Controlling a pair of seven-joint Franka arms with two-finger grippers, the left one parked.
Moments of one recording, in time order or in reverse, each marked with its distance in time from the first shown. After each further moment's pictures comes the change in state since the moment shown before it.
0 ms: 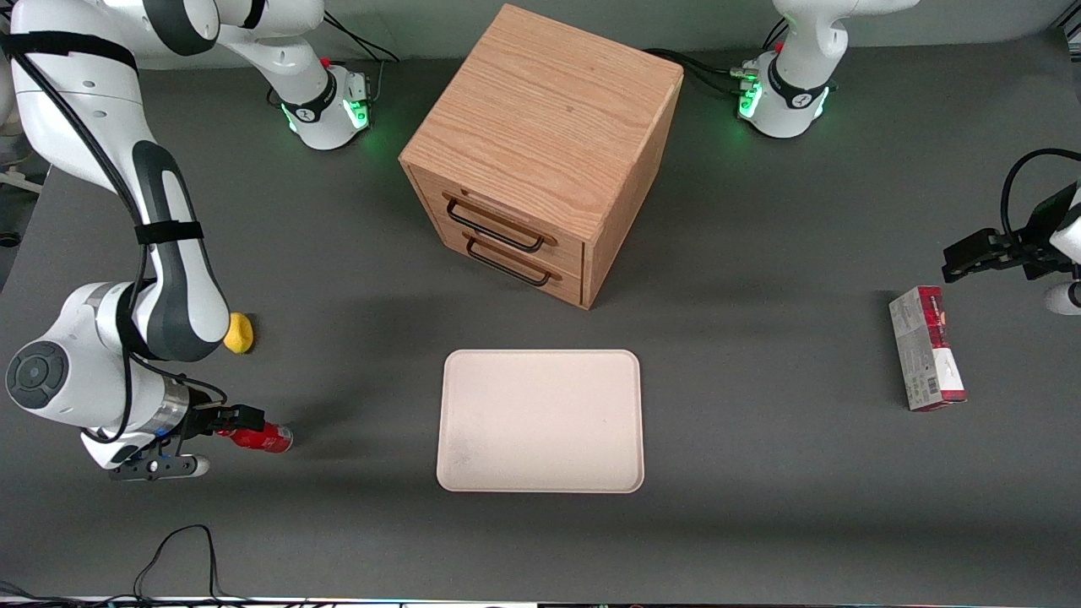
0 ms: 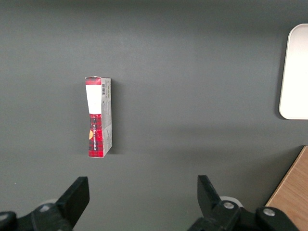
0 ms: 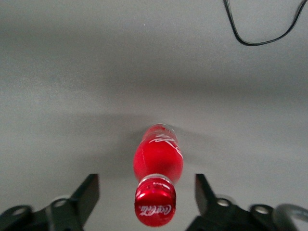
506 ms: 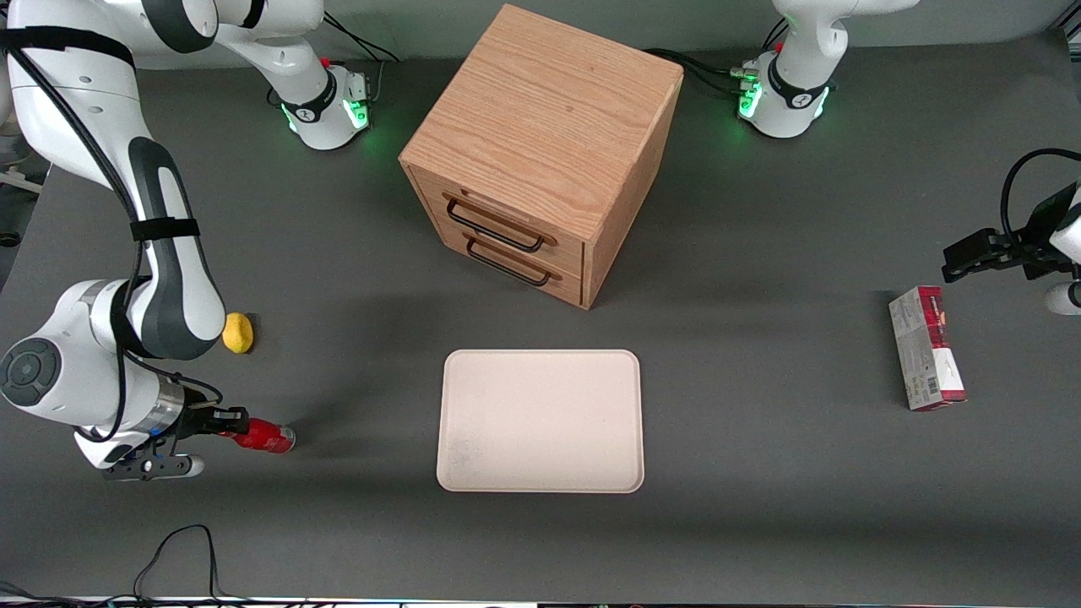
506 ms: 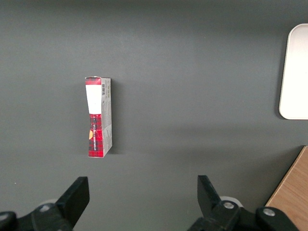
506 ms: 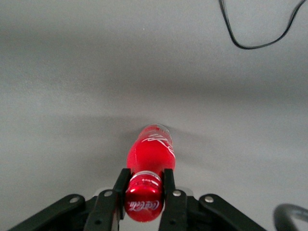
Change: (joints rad) arm -0.002 -0.008 0.001 0.009 0.000 -0.003 0.001
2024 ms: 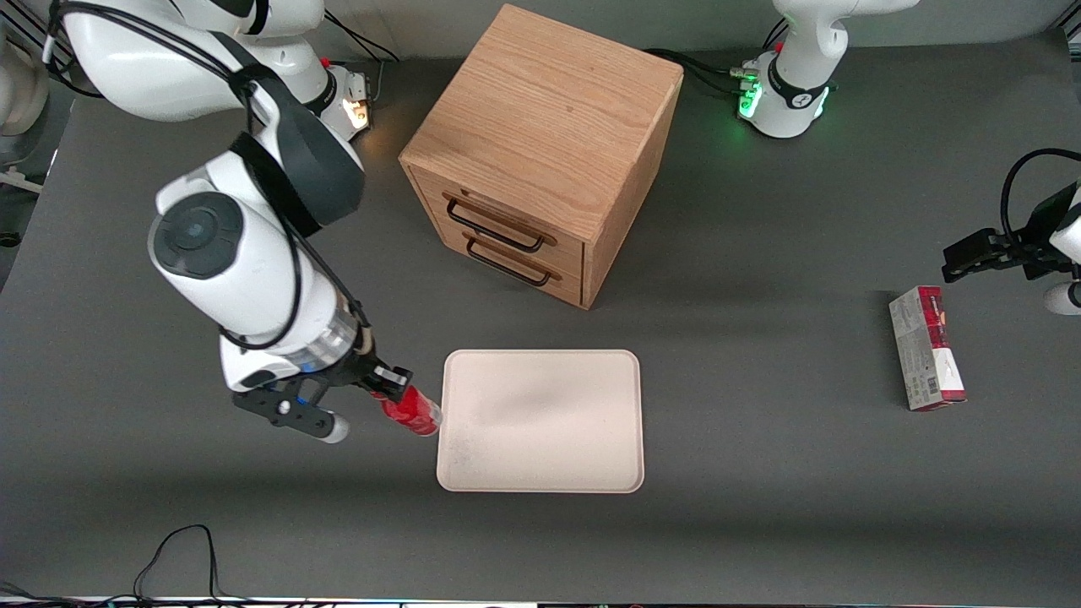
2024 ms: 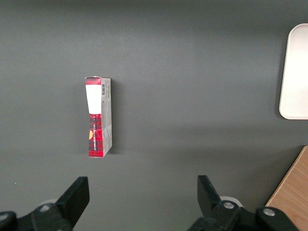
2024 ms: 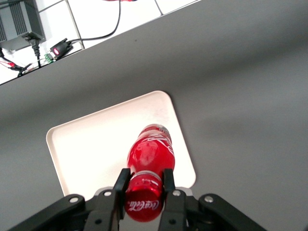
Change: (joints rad) arm 0.040 0.163 0.741 0.523 -0.530 -0.380 1.032
